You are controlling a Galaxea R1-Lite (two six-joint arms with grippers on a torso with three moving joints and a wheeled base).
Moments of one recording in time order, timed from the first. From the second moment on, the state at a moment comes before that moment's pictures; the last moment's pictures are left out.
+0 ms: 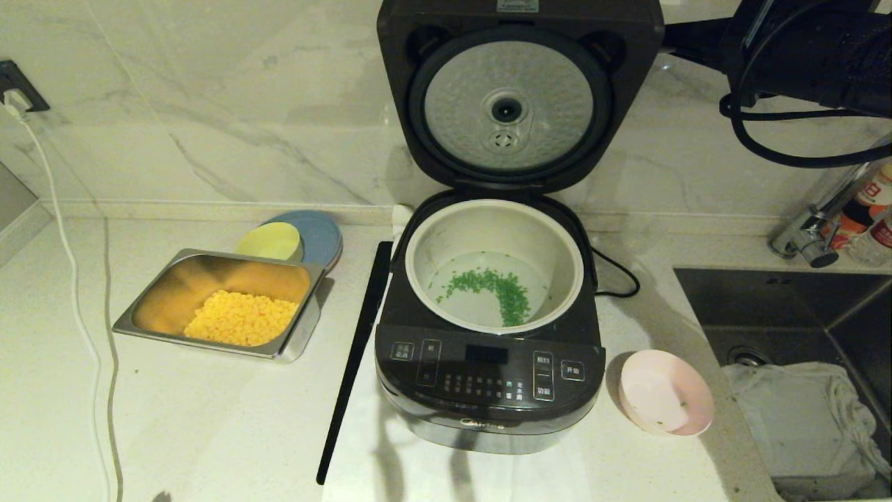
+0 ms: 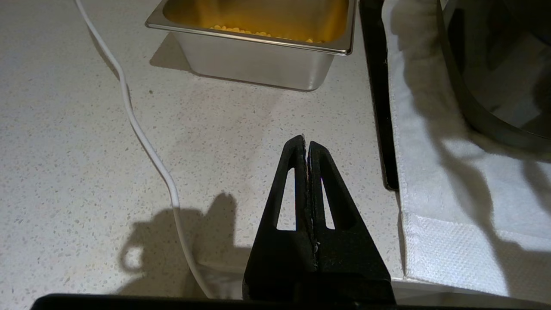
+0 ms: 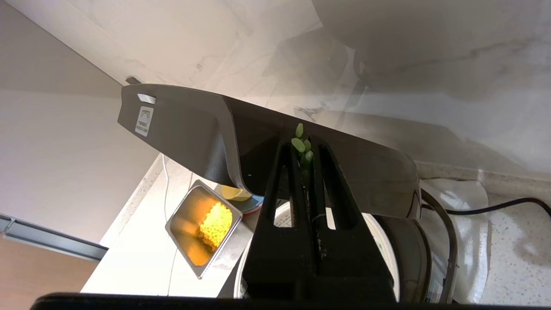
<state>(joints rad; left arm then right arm) 0.00 0.00 0.00 -0.01 0.00 0.00 0.27 1.67 -1.66 -0.18 0.40 0.52</state>
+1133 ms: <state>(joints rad) 0.00 0.00 0.00 -0.01 0.00 0.00 0.23 1.77 -1.75 -0.26 0.47 0.52</state>
